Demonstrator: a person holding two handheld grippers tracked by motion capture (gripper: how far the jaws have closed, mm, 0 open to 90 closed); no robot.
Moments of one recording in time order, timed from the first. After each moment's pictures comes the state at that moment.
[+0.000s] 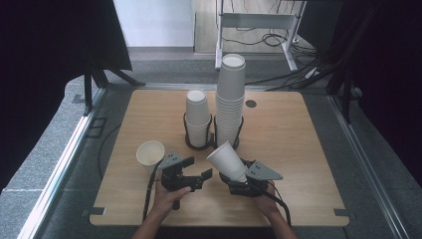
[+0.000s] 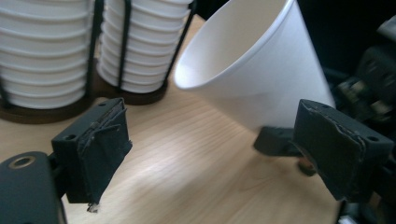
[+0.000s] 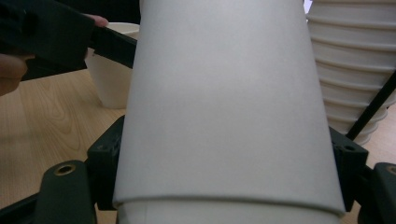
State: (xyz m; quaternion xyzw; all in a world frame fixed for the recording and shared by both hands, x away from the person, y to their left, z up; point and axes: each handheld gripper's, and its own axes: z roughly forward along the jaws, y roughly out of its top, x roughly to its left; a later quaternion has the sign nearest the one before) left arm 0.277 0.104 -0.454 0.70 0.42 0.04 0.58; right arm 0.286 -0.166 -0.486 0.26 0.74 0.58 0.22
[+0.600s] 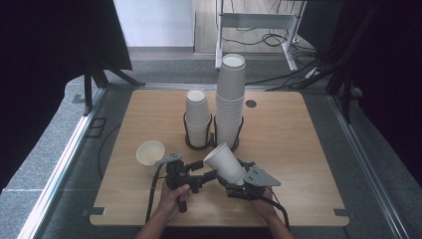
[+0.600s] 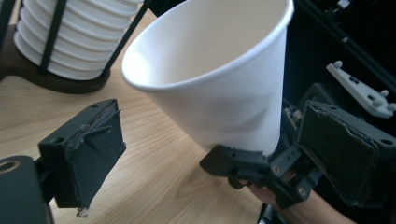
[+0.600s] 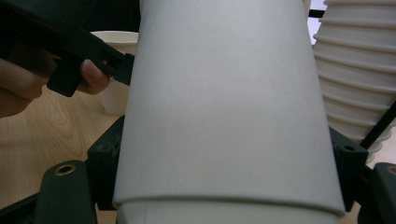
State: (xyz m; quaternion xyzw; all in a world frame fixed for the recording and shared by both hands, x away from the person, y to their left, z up) left arm 0.286 0.097 -0.463 0.66 0.42 -0.08 0.62; right arm 0.277 -0.158 -0.489 0.24 0.73 0.59 0.25
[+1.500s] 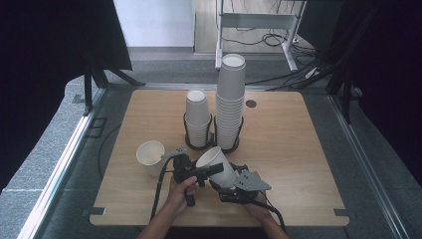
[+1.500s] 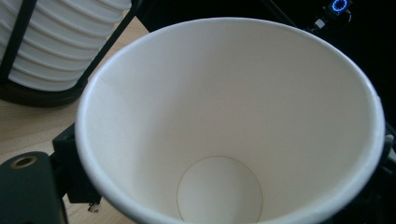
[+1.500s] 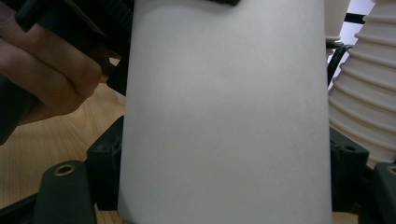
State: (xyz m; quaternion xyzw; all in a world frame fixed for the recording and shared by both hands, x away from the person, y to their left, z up) left arm 0.304 0.083 -0.470 0.63 0.42 -0.11 0.64; right arm 0.270 -0.138 -0.496 0.21 0.75 0.58 0.25
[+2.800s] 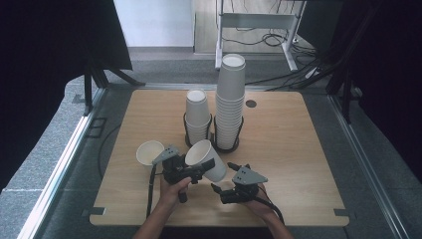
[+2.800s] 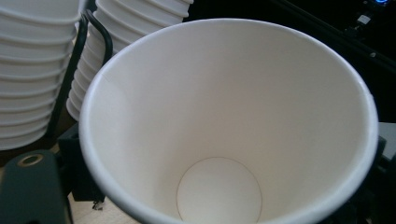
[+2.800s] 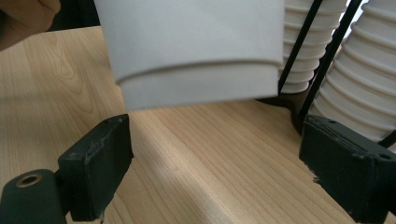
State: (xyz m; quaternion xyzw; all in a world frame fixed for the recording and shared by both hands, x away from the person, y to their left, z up) left arm 0.290 0.102 -0.448 0.65 0.41 0.04 0.64; right arm 0.280 -0.142 -0.500 0.24 0.79 0.52 0.20
